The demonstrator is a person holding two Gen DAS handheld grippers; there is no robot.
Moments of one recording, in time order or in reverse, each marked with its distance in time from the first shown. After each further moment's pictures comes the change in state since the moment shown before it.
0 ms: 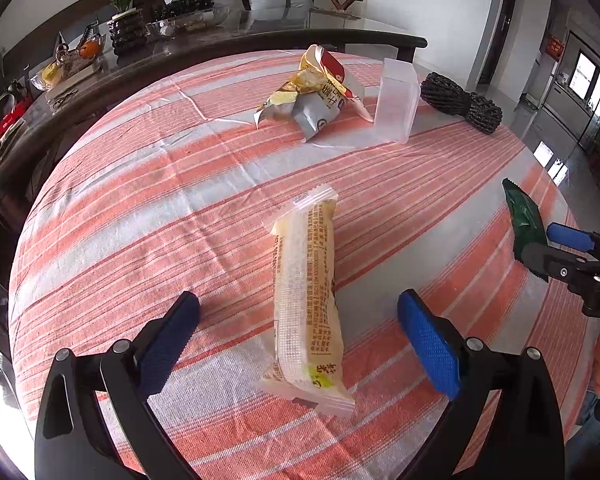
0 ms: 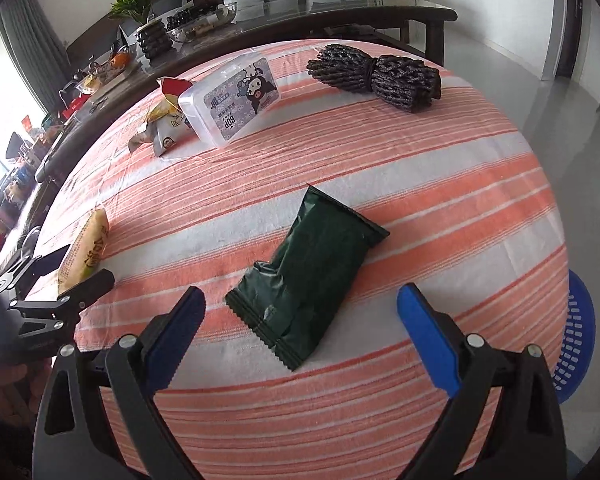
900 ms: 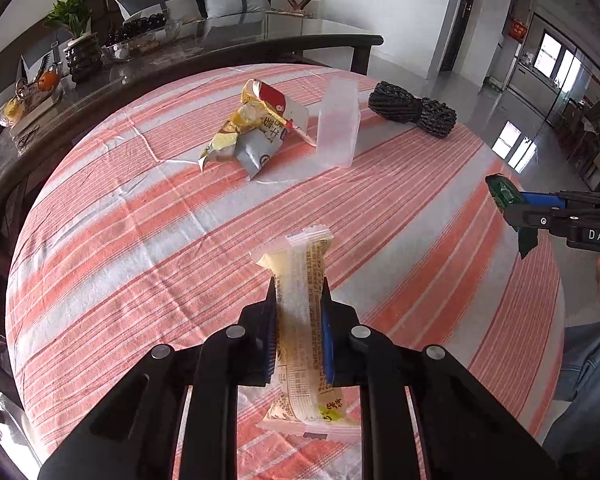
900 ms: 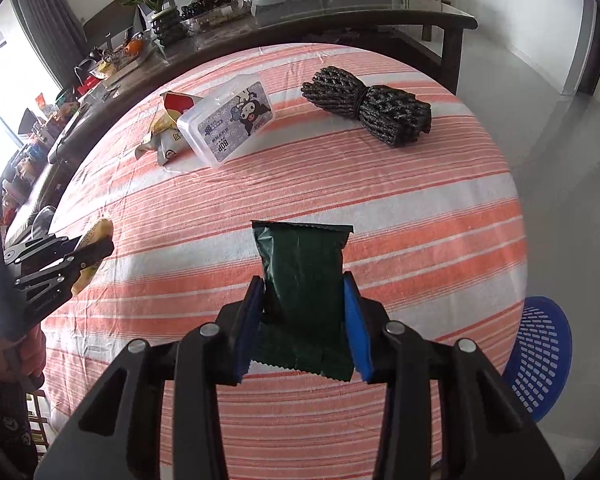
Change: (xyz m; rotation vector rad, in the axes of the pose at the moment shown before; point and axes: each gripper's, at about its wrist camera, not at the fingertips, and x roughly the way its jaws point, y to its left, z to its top) left arm -0.019 -0.028 0.029 0.100 -0.009 -0.124; right arm -0.035 -0.038 0.030 -0.055 0.062 0.088
